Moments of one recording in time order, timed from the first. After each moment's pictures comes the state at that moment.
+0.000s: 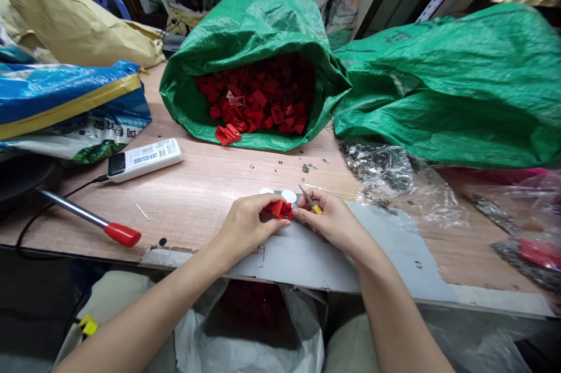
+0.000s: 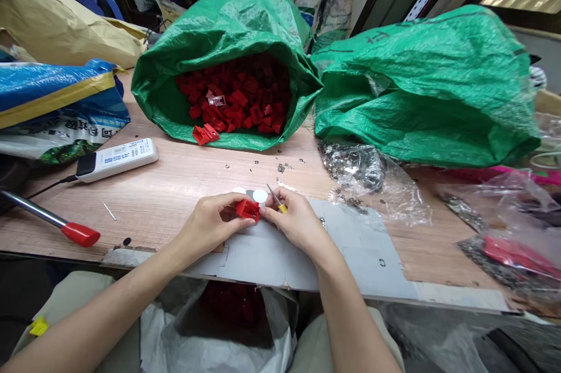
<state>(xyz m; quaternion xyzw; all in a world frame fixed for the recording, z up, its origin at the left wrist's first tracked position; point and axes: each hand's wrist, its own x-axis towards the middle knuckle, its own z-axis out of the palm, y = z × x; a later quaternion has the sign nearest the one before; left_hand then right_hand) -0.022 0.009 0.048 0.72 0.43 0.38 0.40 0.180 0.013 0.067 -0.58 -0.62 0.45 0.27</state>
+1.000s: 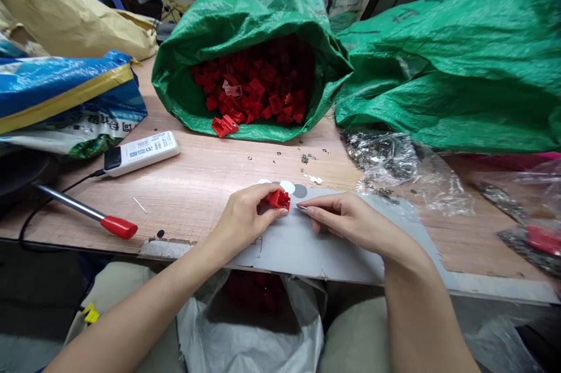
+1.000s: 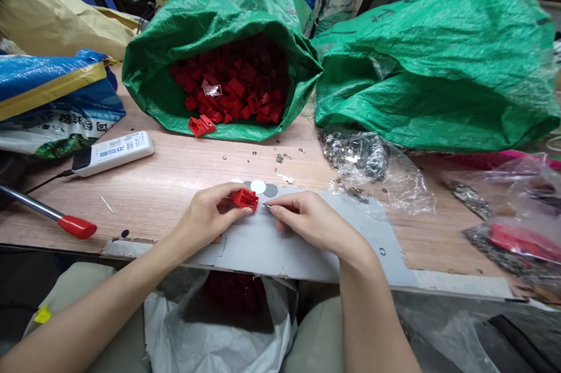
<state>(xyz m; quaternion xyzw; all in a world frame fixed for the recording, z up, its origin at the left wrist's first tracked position) -0.021 0.006 0.041 0.73 0.42 0.39 0.37 0.208 0.004 0.091 -0.53 -0.68 0.49 0.14</state>
